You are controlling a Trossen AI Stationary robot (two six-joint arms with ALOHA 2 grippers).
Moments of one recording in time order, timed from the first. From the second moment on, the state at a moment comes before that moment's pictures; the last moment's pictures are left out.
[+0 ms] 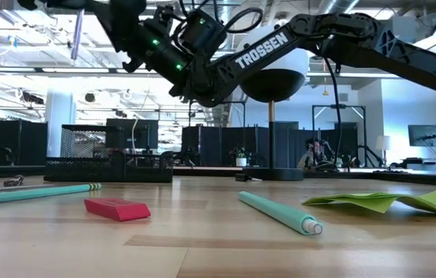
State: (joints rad) left arm -0.52 0.64 0.67 -0.29 -1.51 -0.15; right arm -0.12 2.67 2.16 1.19 -0.23 0.40
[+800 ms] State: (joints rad) left arm -0.52 0.50 0.44 -1.01 -1.57 -1.22; right arm -0.12 2.57 2.10 0.85 -0.85 0.61
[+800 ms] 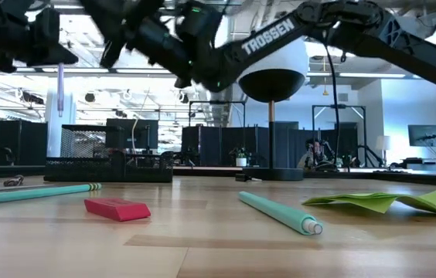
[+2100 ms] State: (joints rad) left arm -0.29 0.90 0.43 0.12 -1.49 -0.51; right arm -0.14 1.73 2.10 -0.70 -0.21 -0.29
